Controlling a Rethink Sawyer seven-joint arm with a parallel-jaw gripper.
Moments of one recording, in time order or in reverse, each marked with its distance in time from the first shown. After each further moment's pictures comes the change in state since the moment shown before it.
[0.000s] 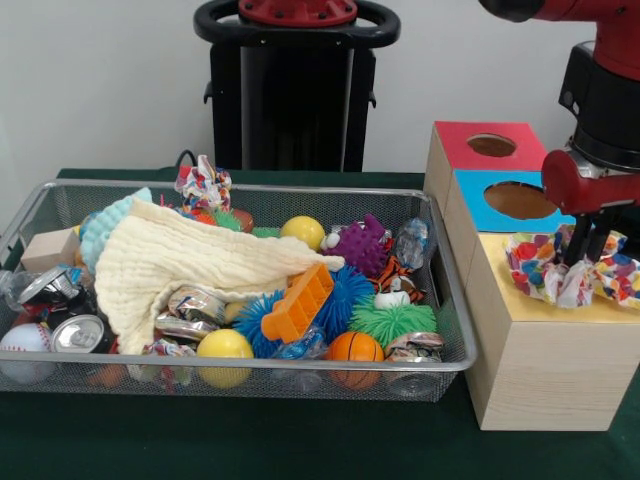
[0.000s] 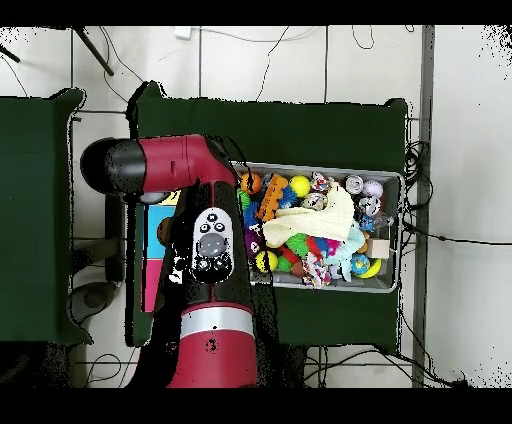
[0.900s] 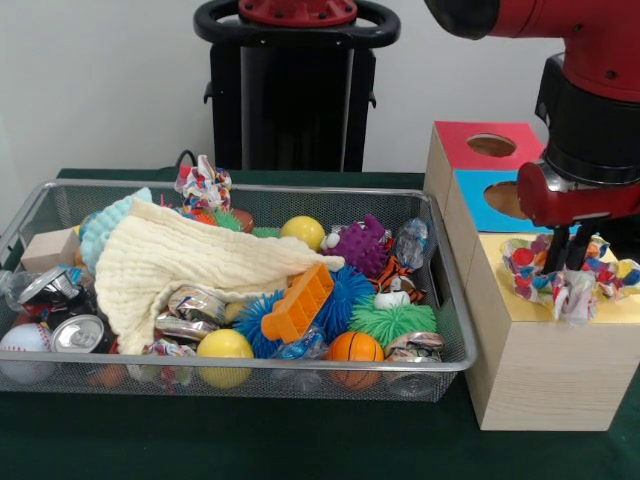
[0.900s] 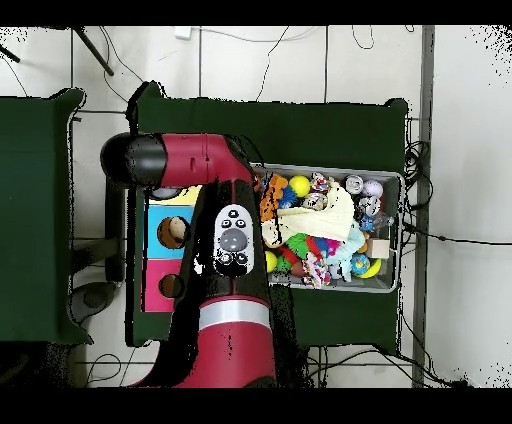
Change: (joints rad) arm -0.041 0.018 0.001 0.000 0.043 0.000 0.000
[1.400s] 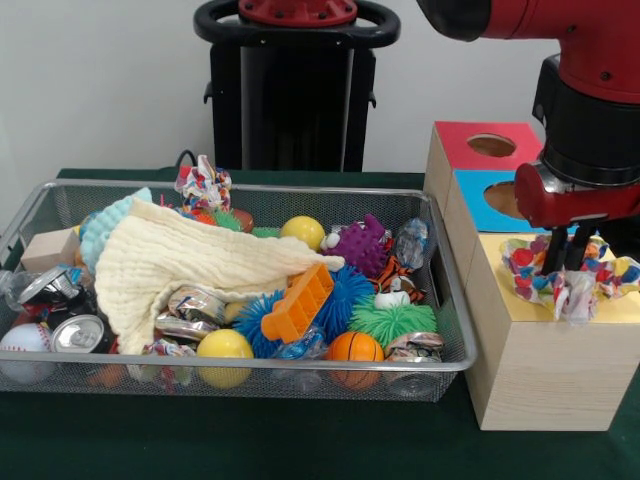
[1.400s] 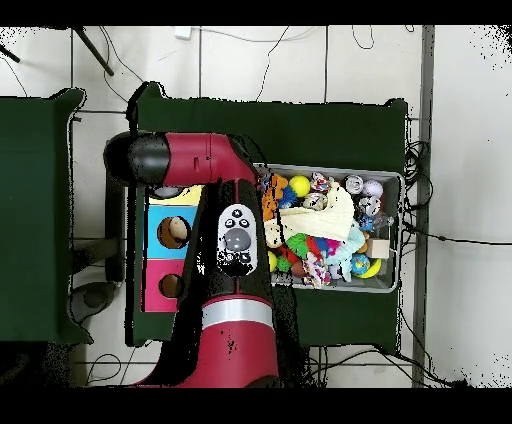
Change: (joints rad) arm -0.004 0.002 0.000 0.000 0.009 0.000 0.000
